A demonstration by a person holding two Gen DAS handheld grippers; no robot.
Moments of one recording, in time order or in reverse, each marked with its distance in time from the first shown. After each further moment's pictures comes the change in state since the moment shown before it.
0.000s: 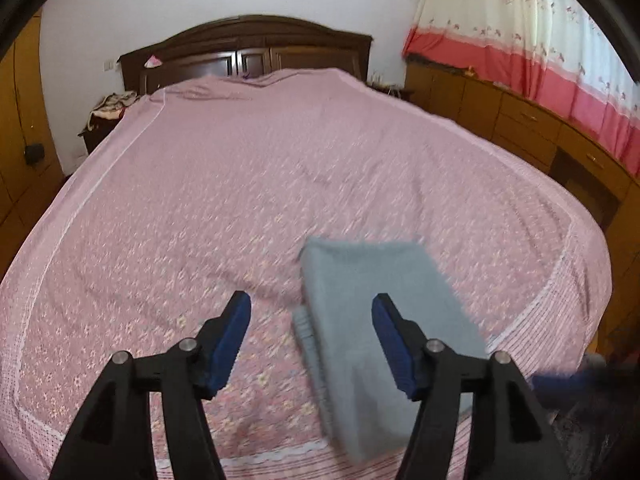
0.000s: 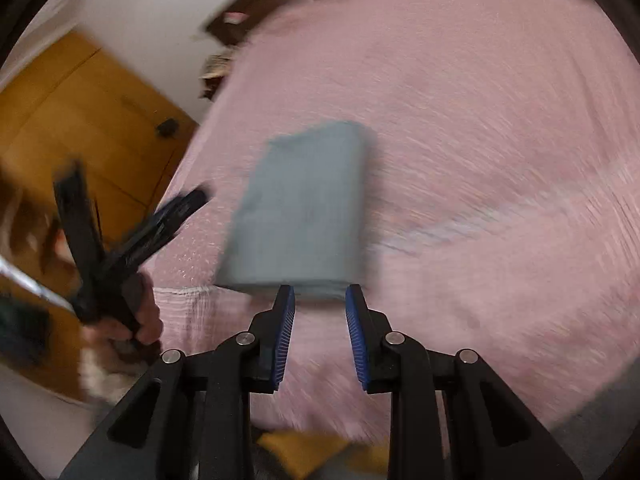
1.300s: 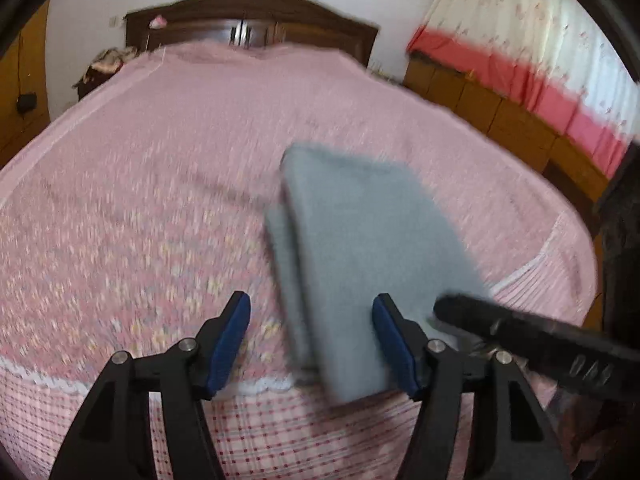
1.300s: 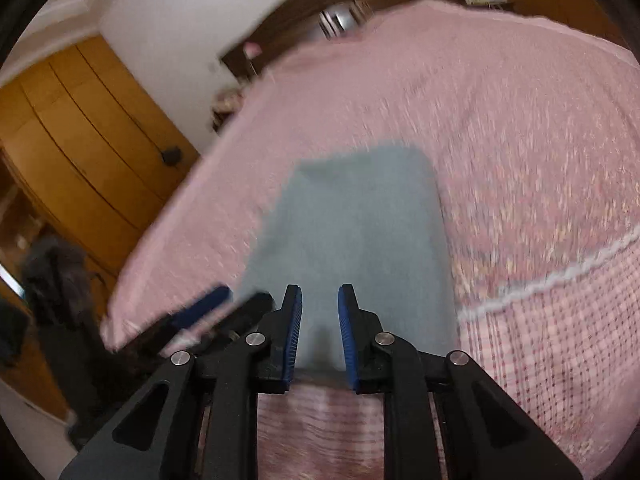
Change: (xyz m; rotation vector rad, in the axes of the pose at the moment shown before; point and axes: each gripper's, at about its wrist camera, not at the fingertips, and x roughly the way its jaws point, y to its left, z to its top) left arm 0.032 0.006 -0.082 -0.115 0.095 -0.063; right arm 0.069 -0.010 -0.003 0.051 -0.008 -0.006
